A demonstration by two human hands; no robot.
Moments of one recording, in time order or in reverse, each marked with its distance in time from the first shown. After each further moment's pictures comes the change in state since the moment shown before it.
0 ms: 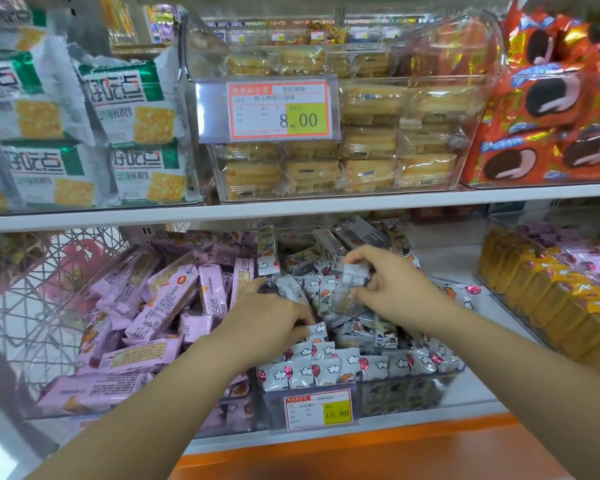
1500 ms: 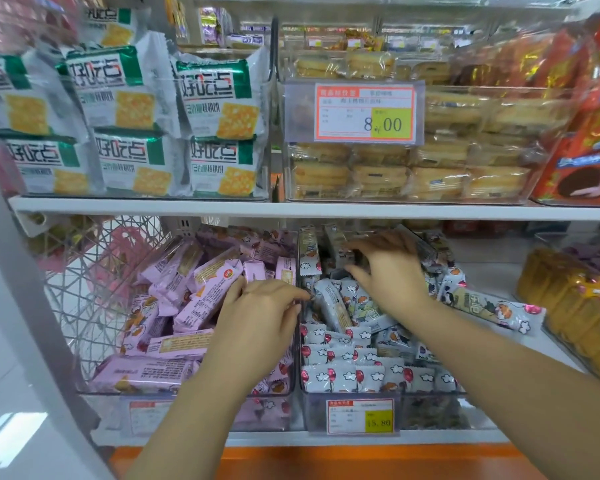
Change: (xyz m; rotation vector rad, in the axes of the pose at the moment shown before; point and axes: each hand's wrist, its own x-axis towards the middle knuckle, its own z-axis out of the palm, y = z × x) left_hand -0.052 -0.027 0.003 -0.333 0.473 -0.262; right_hand 0.066 -0.007 0.049 -0.632 0.378 -0.198
